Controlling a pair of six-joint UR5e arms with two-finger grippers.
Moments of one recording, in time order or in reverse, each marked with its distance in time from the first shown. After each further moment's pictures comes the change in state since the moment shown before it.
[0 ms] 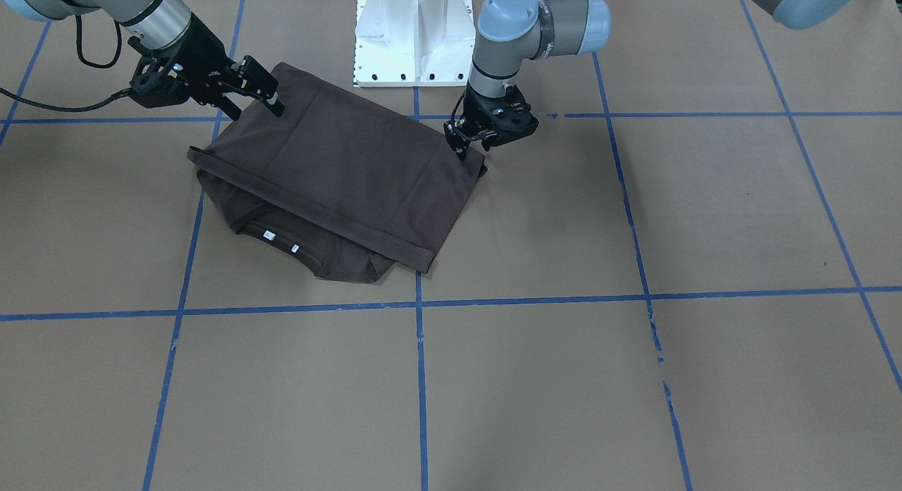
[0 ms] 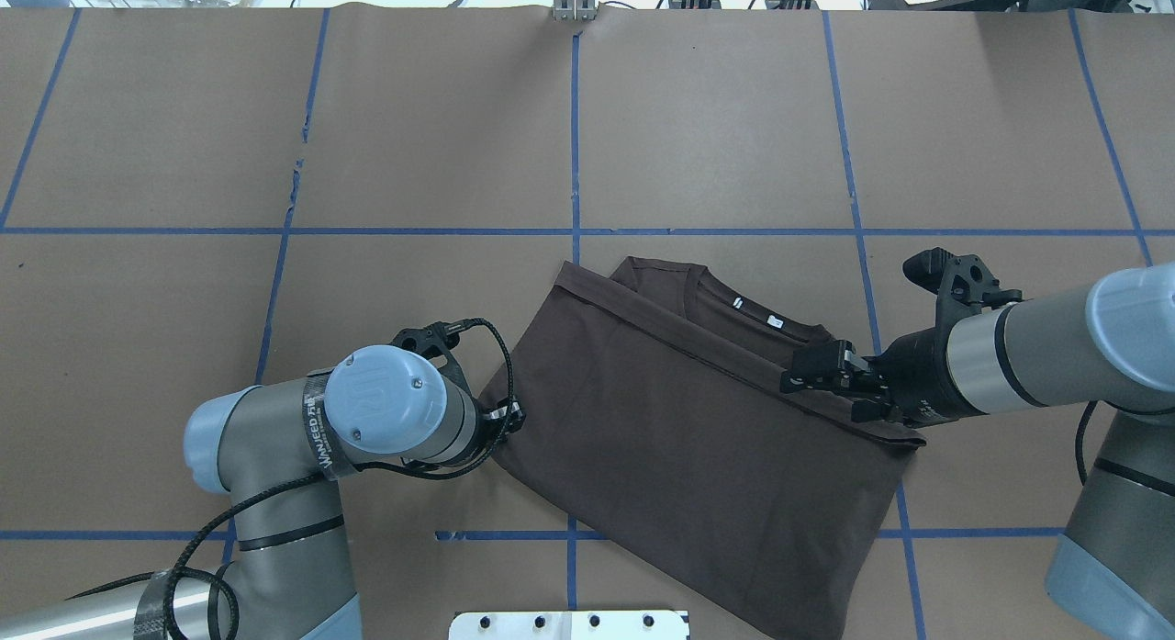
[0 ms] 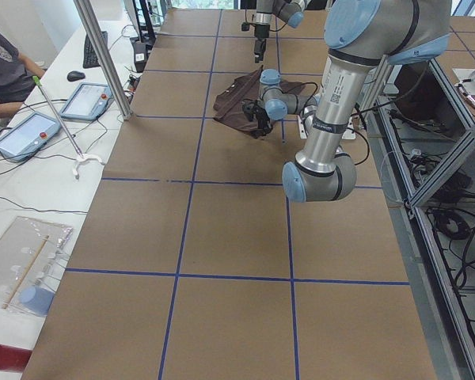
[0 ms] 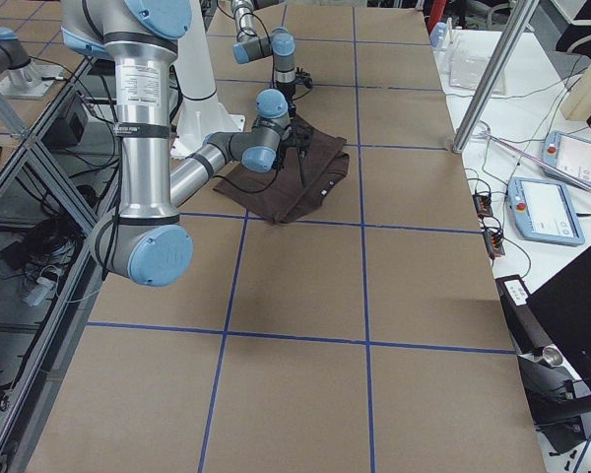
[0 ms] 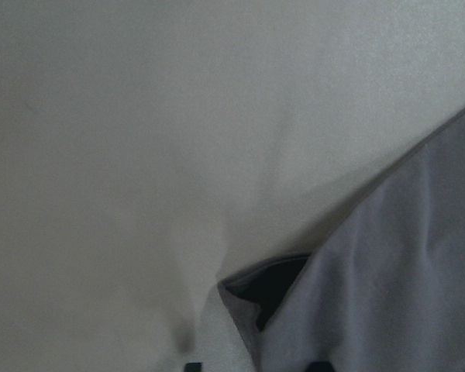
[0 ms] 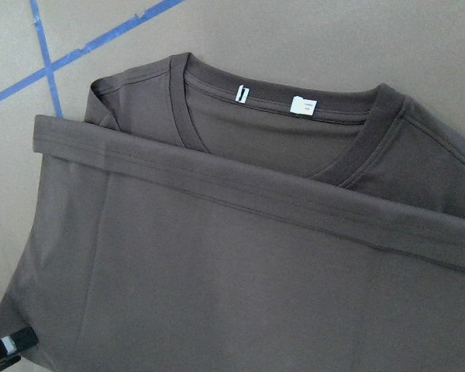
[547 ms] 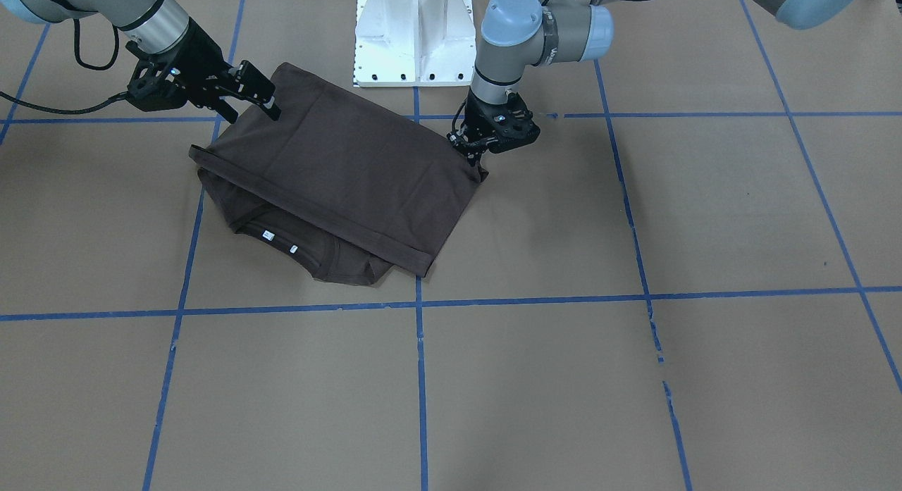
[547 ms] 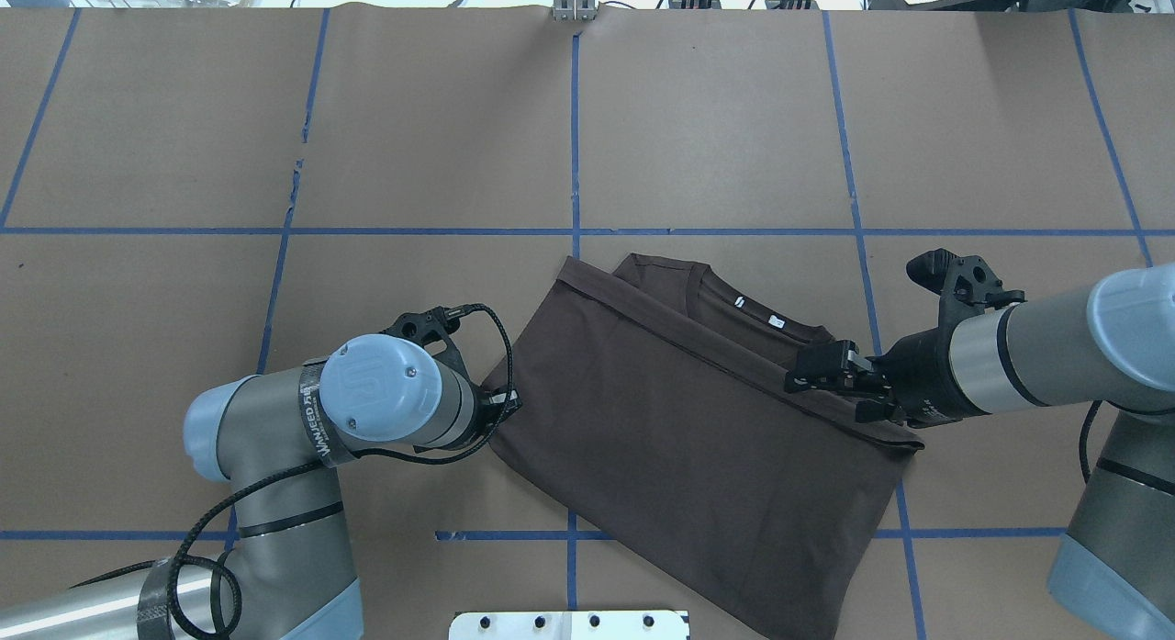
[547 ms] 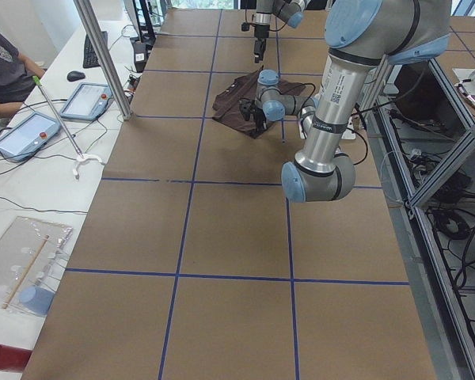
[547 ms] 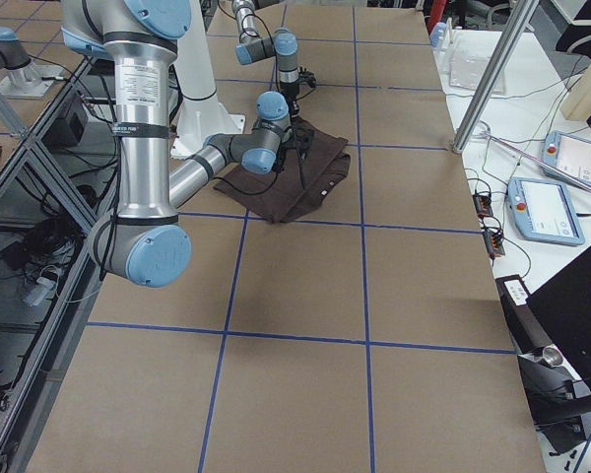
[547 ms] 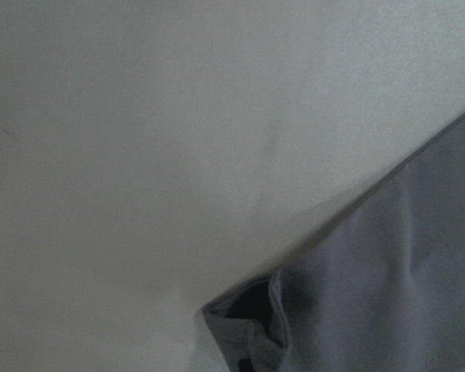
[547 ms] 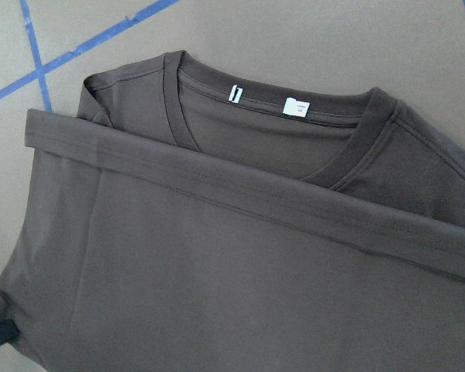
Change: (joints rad) left arm -0.030 -0.001 0.014 -0.036 0.019 0.040; right arm 0.002 -0.006 -0.002 0.001 0.000 0.000
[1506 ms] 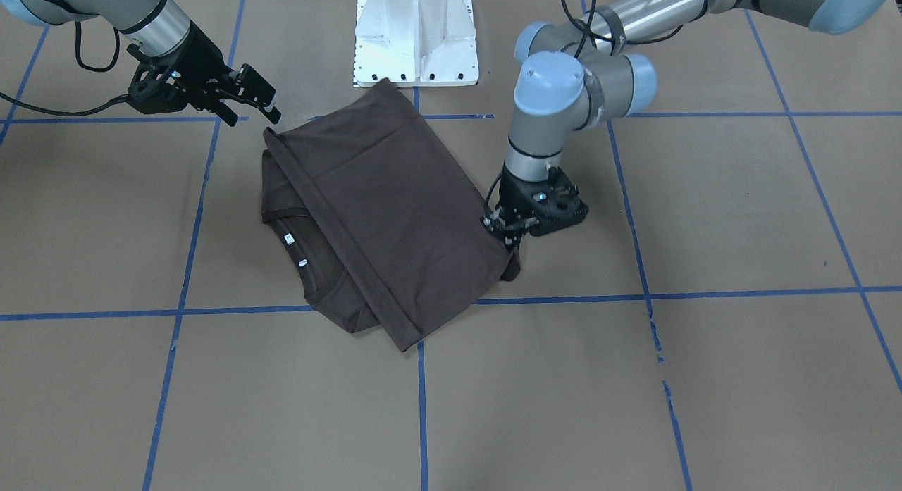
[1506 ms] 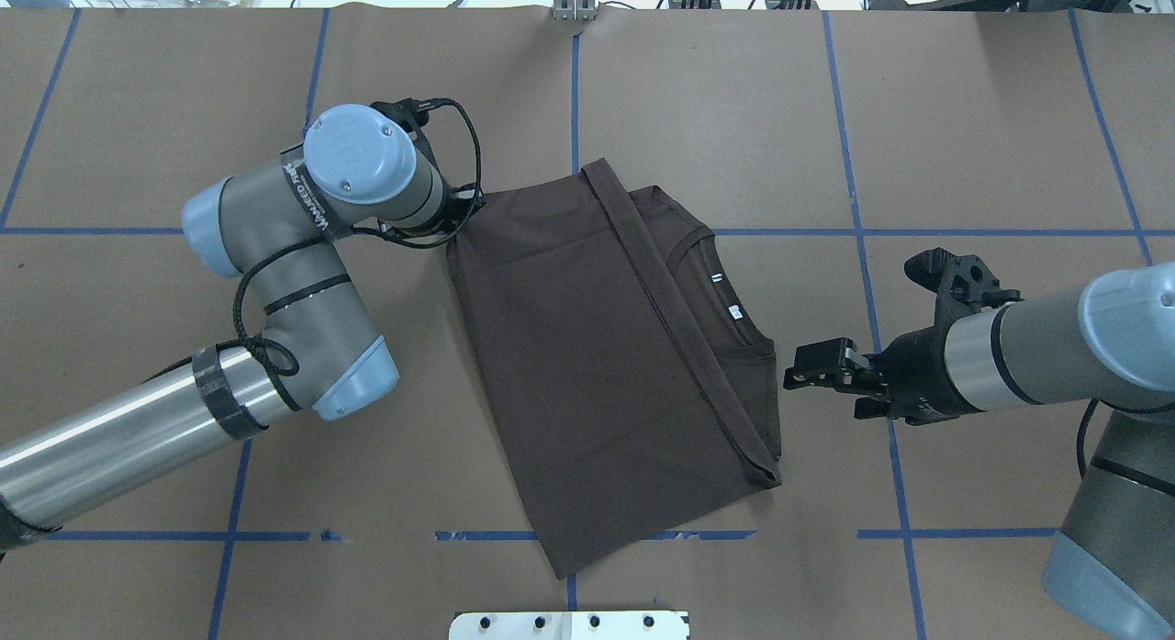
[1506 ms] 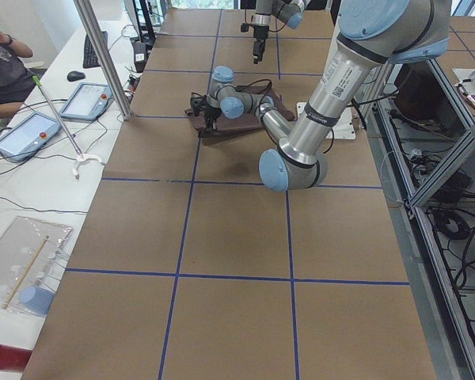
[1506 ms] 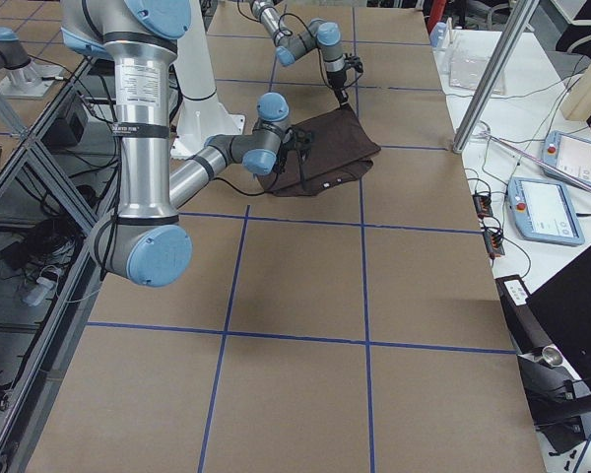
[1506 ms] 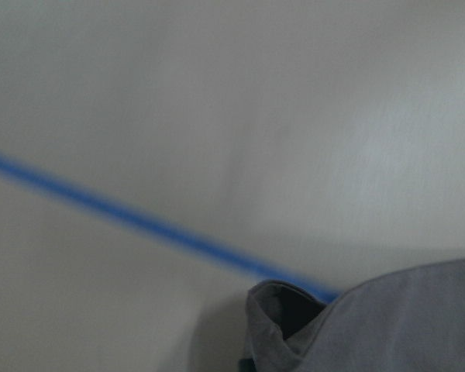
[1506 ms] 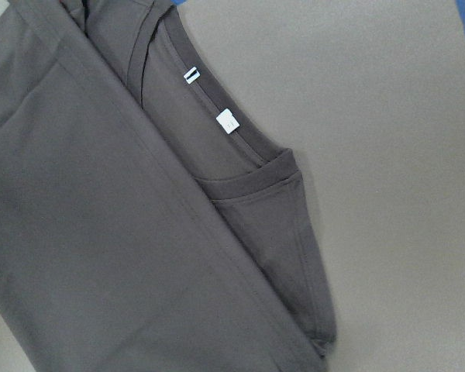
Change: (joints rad) left arm -0.319 -0.192 0.352 -0.125 -0.001 0.285; right arm -0.001 0.005 -0.017 0.000 -0.015 0.001
